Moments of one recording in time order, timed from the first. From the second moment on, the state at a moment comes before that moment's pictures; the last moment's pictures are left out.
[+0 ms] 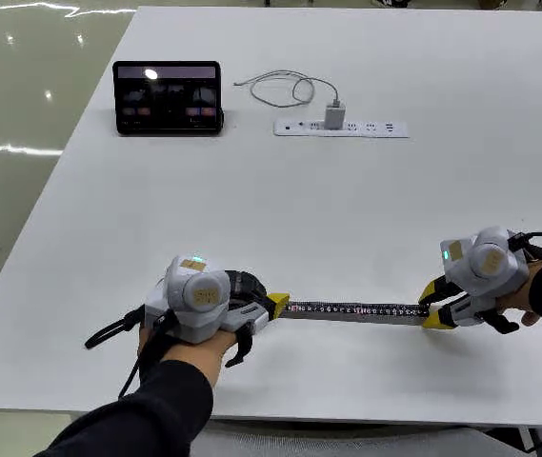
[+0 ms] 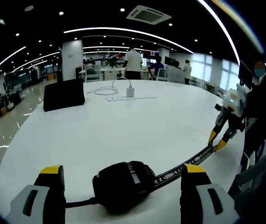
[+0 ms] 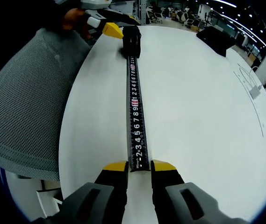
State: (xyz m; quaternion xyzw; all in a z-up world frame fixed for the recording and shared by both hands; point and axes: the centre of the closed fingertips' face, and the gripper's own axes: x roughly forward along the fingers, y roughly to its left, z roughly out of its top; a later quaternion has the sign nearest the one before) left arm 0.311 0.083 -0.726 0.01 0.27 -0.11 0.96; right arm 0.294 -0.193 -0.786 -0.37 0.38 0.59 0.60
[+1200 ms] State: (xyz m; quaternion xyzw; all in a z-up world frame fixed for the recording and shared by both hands) left arm 0.317 0.085 -0.756 -0.02 0.30 -0.08 0.95; right arm 0.299 -0.198 -0.794 -0.39 0.41 0.58 0.59
